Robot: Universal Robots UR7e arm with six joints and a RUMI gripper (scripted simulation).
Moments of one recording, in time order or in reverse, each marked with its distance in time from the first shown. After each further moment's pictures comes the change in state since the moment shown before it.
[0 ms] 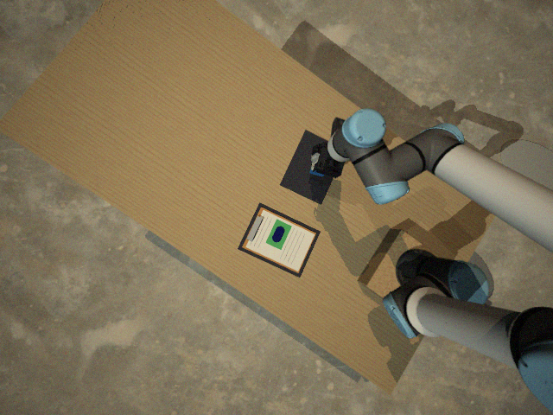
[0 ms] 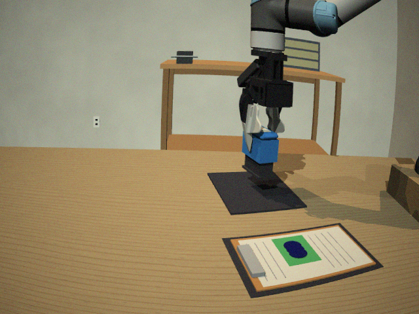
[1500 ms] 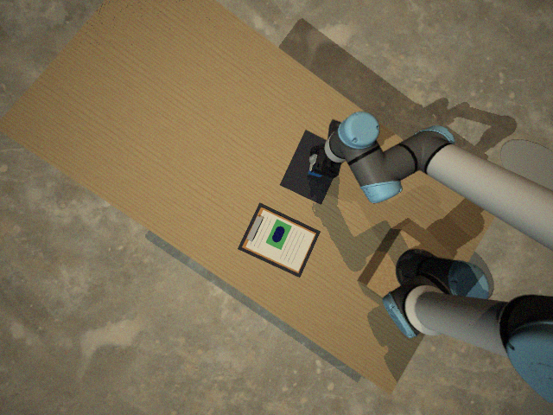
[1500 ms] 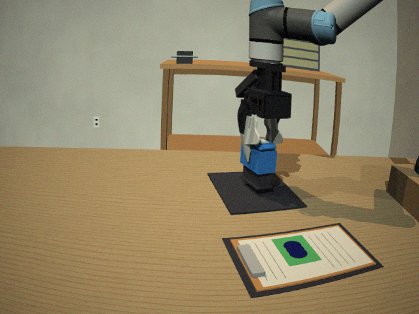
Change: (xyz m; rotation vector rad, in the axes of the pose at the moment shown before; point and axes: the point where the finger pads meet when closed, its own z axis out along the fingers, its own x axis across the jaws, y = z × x) arm -0.001 -0.002 0.025 -0.007 0.001 -0.014
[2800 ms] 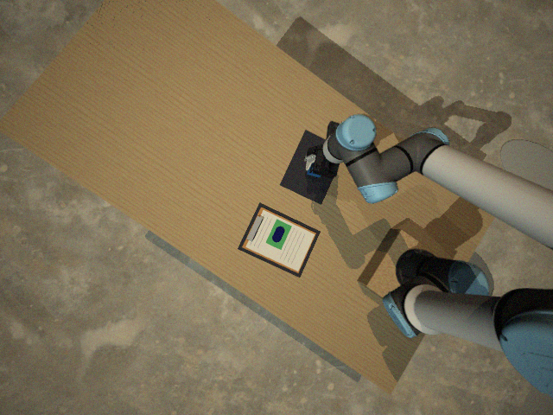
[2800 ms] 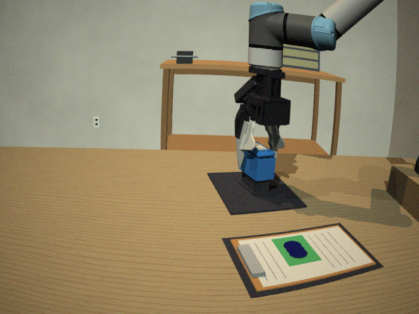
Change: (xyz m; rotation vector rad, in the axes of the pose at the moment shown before) arm -0.002 -0.002 0.014 0.004 -0.004 0.000
